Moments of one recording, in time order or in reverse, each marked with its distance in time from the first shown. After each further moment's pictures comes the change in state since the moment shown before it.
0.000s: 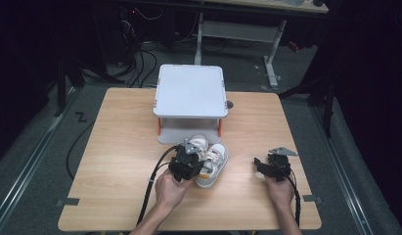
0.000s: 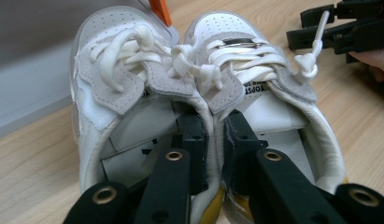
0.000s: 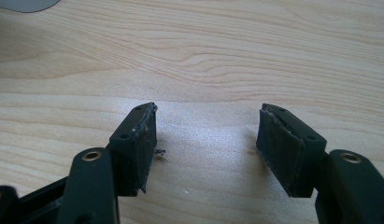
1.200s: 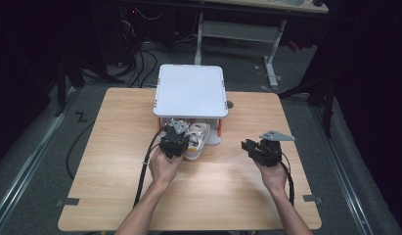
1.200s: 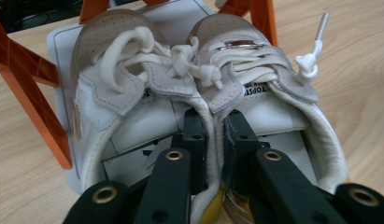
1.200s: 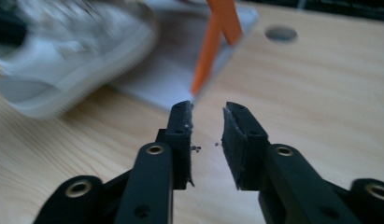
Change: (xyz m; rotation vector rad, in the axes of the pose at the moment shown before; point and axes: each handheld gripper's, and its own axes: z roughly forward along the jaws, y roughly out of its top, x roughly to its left) left arm 0.062 0.023 0.031 -0.110 0.237 -0.033; right arm 0.047 0.077 -0.039 -0.155 0.268 -0.087
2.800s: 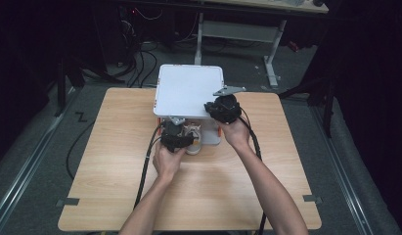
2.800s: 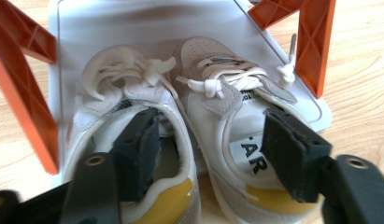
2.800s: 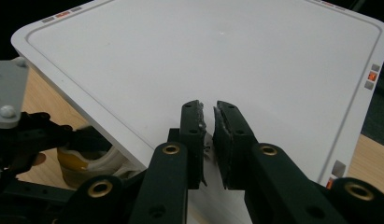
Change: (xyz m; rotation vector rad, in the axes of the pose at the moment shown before) left arm 0.017 0.002 0.029 0.011 0.024 -0.134; right arm 0.064 0.133 0.079 0.031 0.033 -0.201
